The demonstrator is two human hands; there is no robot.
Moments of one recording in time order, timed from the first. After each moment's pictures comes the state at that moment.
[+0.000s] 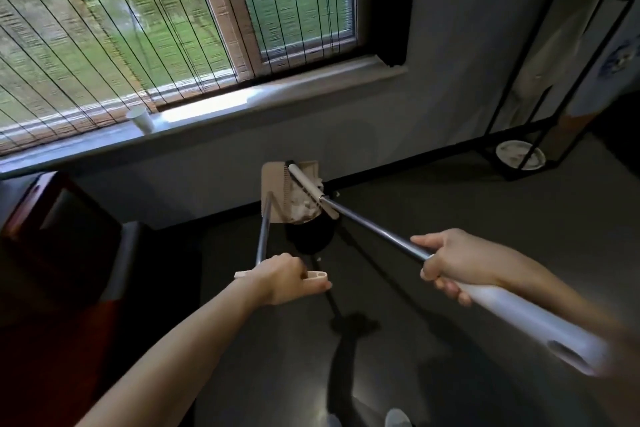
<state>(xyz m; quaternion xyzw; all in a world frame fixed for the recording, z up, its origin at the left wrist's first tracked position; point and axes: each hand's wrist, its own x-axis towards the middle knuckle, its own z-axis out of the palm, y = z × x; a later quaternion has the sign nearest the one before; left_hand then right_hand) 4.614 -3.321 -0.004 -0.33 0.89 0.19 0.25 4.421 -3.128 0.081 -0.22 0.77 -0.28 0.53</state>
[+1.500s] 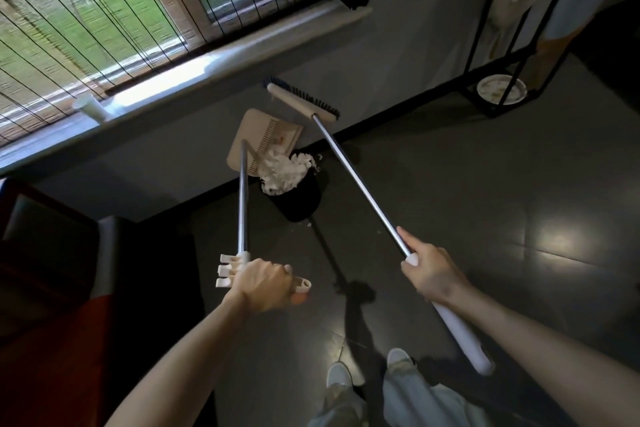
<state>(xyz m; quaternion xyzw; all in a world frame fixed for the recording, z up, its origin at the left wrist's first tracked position) 4.617 -3.277 -0.051 -0.17 0.93 -0.15 0.29 4.423 -3.078 -0.080 -0.31 0.83 -0.32 0.32</state>
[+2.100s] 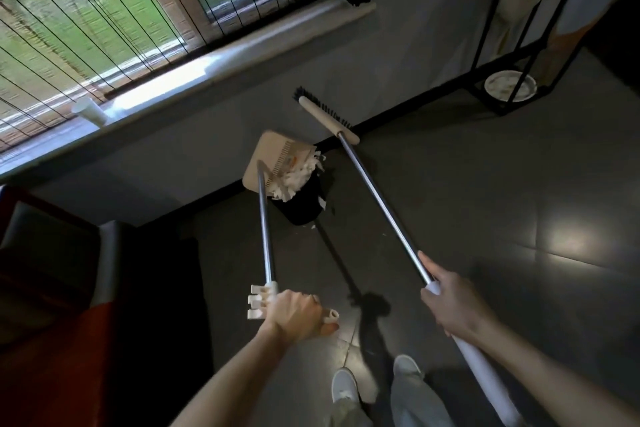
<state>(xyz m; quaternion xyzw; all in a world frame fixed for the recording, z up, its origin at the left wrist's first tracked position) 4.597 -3.239 -0.074 -0.16 0.92 -0.06 0.36 4.425 -3.061 -0.096 -0.24 0.84 -0.33 0.37</state>
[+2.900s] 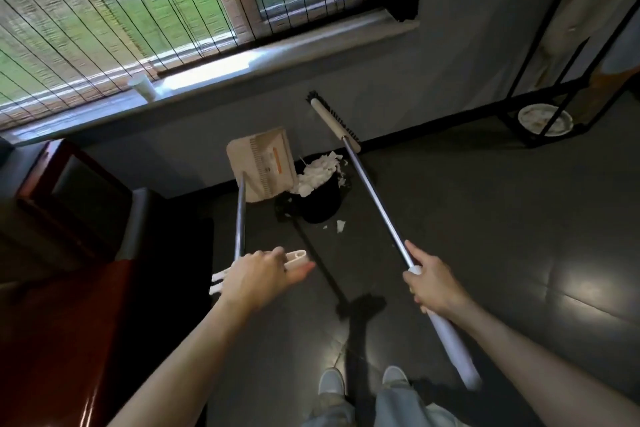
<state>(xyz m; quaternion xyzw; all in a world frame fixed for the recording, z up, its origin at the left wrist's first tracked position) 4.643 -3.261 -0.031 -0.41 0.90 -0.02 0.14 4.429 -3.095 -0.097 -0.22 0.80 -0.37 0.42</state>
